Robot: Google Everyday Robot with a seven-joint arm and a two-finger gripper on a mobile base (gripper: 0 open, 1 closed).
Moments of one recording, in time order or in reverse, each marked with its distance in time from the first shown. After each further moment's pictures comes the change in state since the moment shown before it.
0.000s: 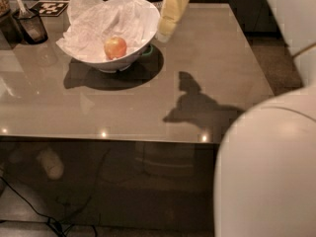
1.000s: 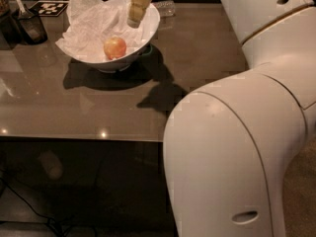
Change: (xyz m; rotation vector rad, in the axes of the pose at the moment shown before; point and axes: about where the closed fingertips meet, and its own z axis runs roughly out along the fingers) arm -0.081 -0.031 0.018 0.089 -0.055 -0.073
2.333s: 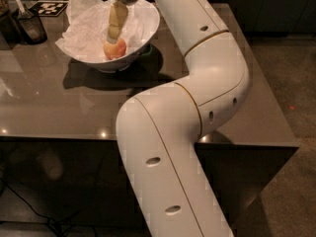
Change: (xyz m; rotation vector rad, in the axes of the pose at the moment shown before) arm -0.043 -0.017 0.113 -0.063 -0.005 -0.026
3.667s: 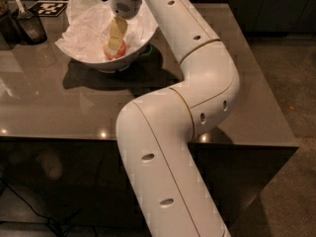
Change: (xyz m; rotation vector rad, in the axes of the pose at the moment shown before) arm 0.012 -0.001 0.047 -0.047 0.008 0.012
